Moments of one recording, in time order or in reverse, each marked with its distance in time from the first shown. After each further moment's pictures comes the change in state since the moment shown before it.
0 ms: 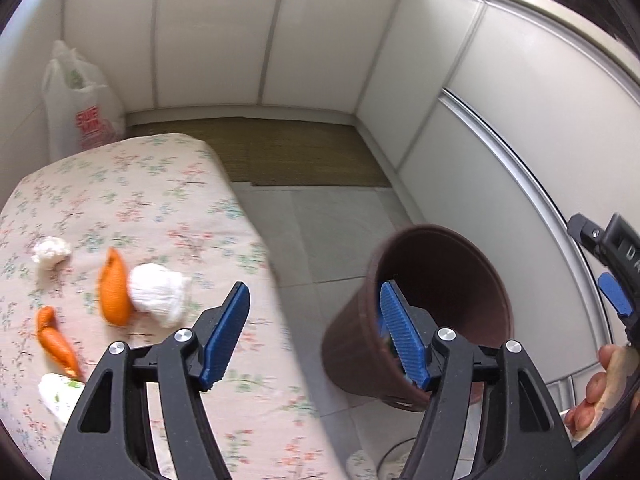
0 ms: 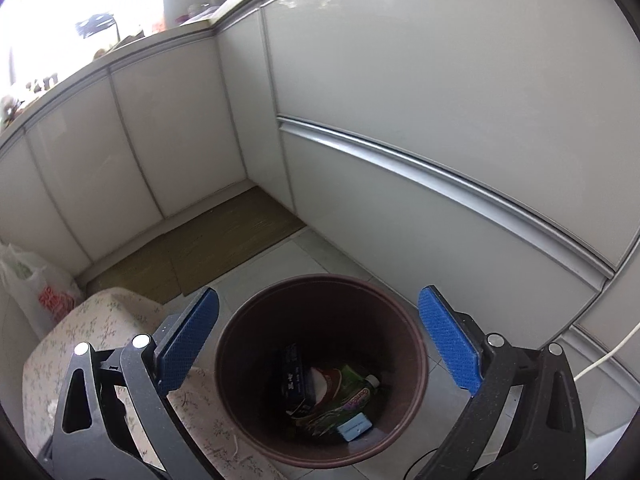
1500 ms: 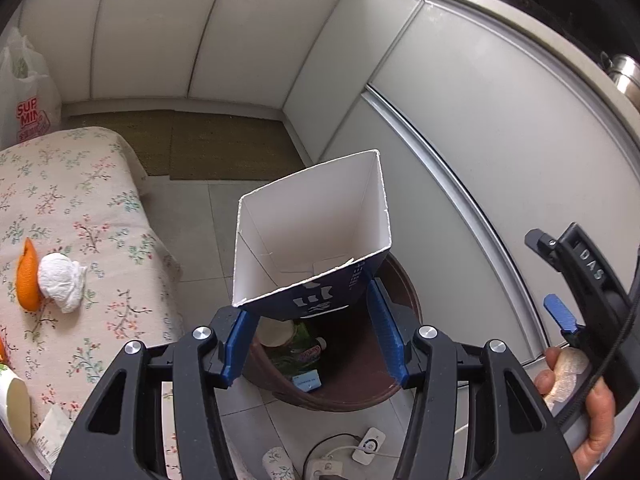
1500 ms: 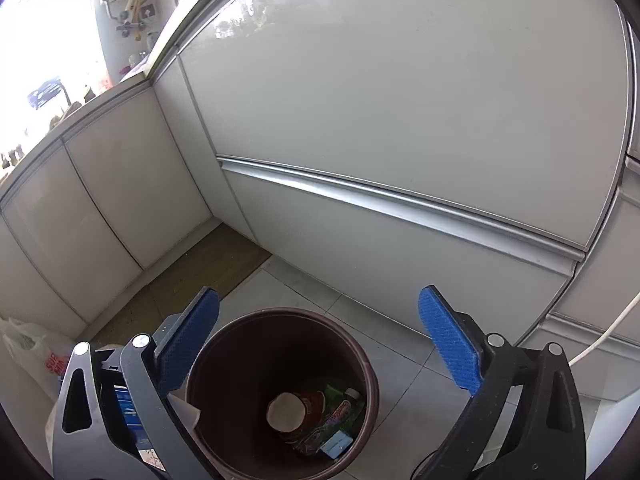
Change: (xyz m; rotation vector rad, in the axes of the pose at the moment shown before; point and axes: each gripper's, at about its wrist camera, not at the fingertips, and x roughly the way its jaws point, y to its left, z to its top) left arm 0.002 -0.079 -0.005 0.012 0.029 -0.259; right arm 0.007 -0.096 0.023 0.235 -0.047 -0.054
